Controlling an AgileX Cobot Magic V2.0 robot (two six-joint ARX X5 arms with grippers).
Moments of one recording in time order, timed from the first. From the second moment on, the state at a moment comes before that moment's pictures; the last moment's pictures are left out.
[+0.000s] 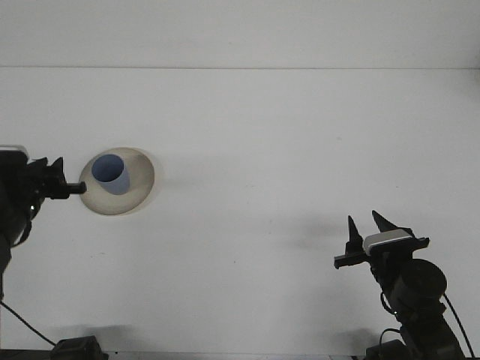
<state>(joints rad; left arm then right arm) 0.13 0.95 1.36 -0.69 0.09 0.08 0.25 0.46 0.54 -0.28 0.05 -0.01</state>
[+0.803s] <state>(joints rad) 0.14 0.31 0.50 -0.08 0.11 0.06 0.21 0.39 0.53 -0.17 0.11 0.02</state>
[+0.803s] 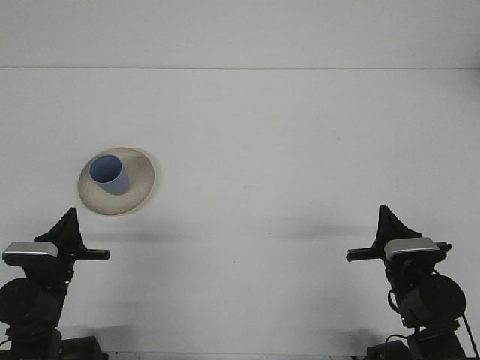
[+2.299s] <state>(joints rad) 0.03 0.00 0.03 0.12 0.01 -0.01 0.21 0.39 0.53 -0.17 0.11 0.02</state>
